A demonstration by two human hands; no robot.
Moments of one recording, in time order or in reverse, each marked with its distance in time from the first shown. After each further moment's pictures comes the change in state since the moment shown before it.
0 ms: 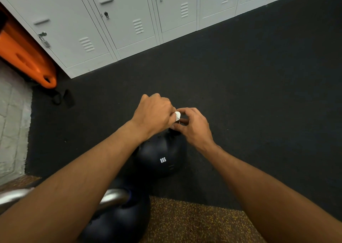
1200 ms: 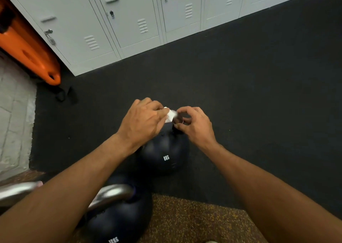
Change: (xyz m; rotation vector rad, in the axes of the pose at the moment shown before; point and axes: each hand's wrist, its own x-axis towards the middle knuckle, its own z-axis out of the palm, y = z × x) left_hand -0.048 -0.024 0.011 0.005 0.271 0.090; right_hand -0.001 -0.002 0.004 -0.035 0.006 -0.023
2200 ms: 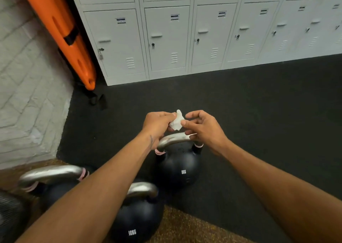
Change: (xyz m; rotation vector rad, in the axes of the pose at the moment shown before) left_hand -0.012 -0.018 -0.092 -1.426 0.057 -1.262; right_hand -0.010 -0.150 -0.022 0.345 -0.245 0.121
